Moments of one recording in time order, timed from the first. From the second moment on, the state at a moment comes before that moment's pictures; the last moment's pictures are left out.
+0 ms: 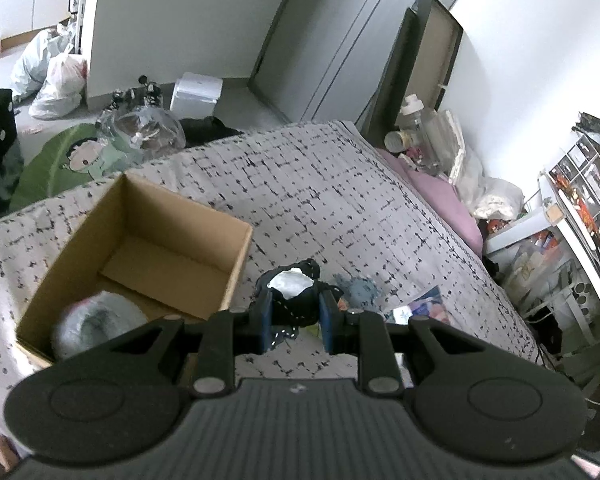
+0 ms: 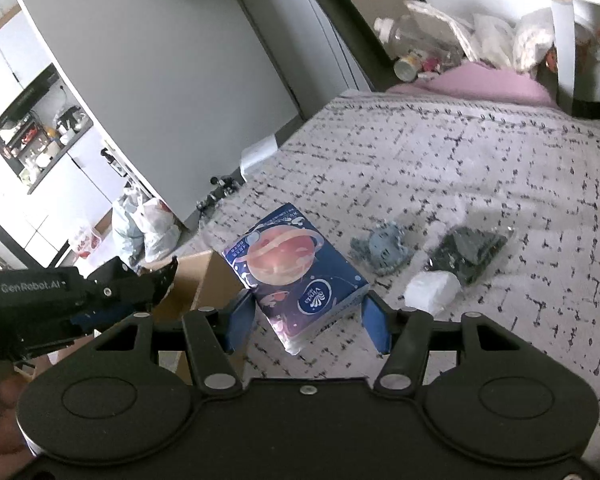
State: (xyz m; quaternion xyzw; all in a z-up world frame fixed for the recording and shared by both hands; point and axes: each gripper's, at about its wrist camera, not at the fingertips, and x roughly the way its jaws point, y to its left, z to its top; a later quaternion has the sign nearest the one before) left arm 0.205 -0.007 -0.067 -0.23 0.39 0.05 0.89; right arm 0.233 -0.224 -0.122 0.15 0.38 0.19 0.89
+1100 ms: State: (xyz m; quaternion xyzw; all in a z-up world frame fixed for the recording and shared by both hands) left arm 0.199 0.107 -0.097 -0.28 0.38 0.12 0.87; right arm 0.233 -0.116 -0.112 0.14 0.39 0.23 0.88
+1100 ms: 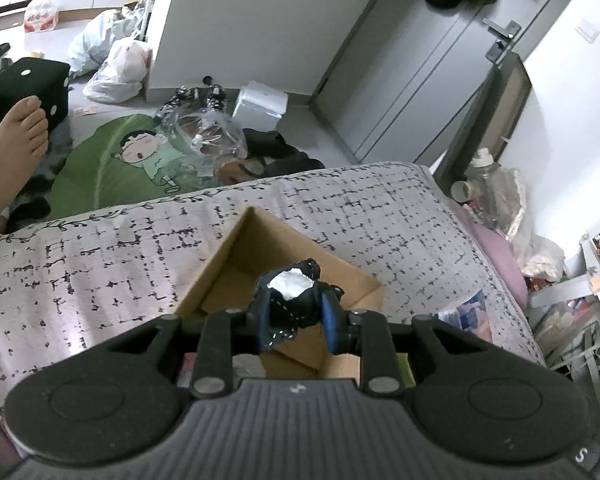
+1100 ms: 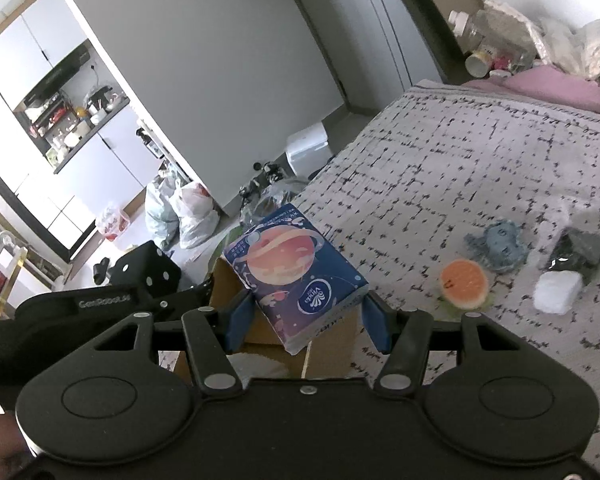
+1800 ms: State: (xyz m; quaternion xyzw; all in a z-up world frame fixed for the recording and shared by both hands) left arm 0.184 0.137 -0.098 -0.32 0.38 0.12 0.86; right arm 0.224 -0.072 -0.125 0.13 0.42 0.23 0.86
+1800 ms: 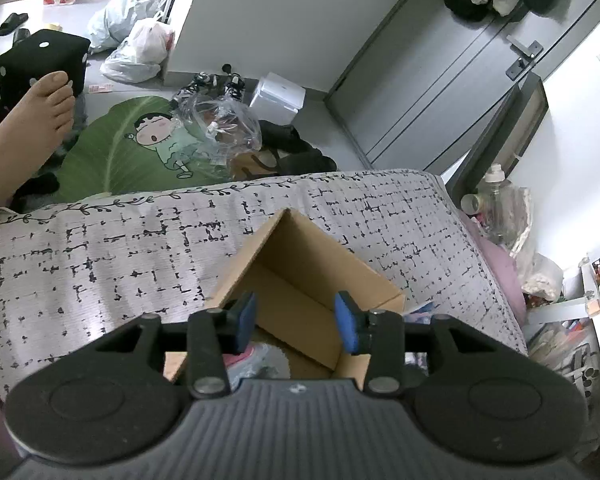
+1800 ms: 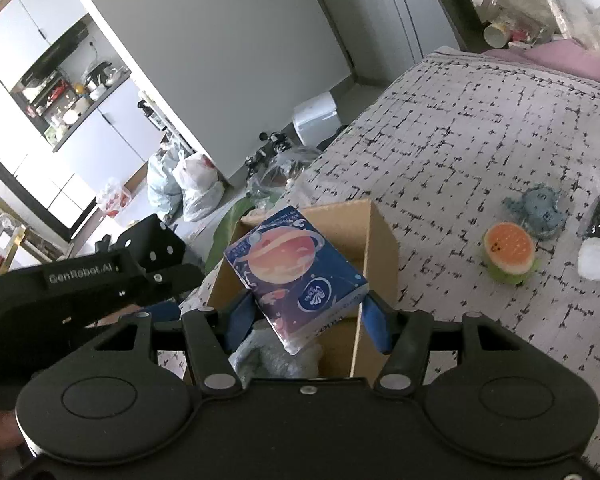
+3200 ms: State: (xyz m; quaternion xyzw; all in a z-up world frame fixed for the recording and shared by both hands) left arm 0.157 0.051 -0.038 -0.19 0.41 0.10 0.89; right arm 0.189 -0.202 -0.067 0.13 0.35 0.15 0.91
